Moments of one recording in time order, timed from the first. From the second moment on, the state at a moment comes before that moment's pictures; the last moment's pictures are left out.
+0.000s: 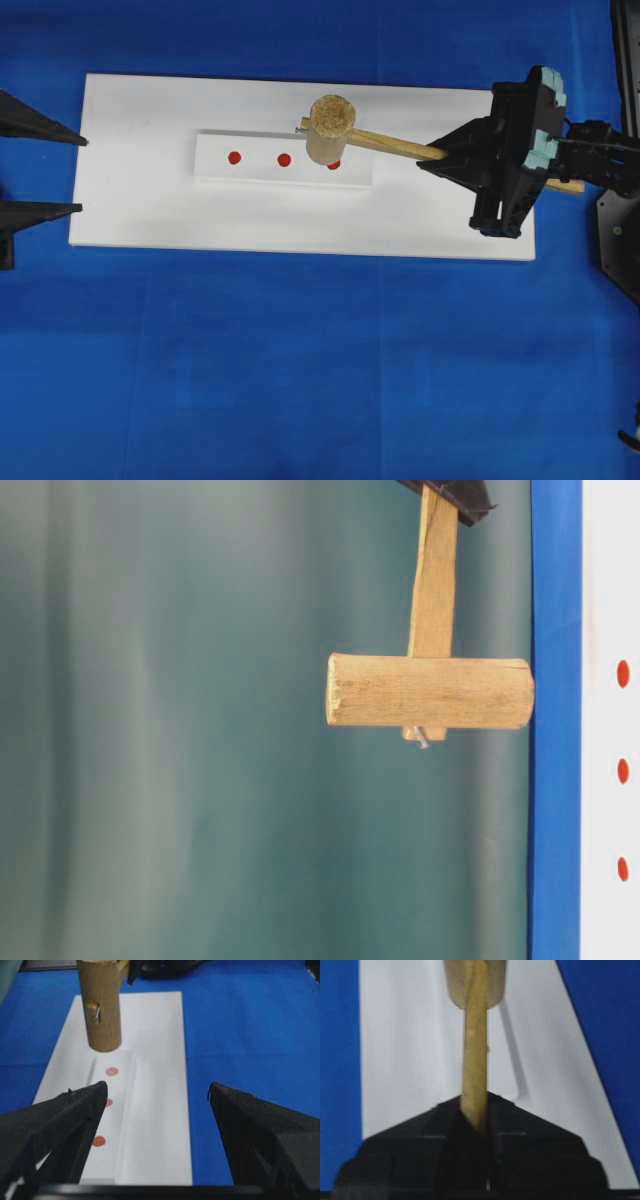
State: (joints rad) left arm 0.02 -1.10 1.23 -0.02 0.03 0.08; right arm -0.10 -0.45 1.08 0.76 -0.20 -0.56
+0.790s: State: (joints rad) left arm 0.02 -1.09 1.23 -0.02 0.03 0.08; right arm -0.04 -0.10 0.71 0.75 -0.14 -0.56
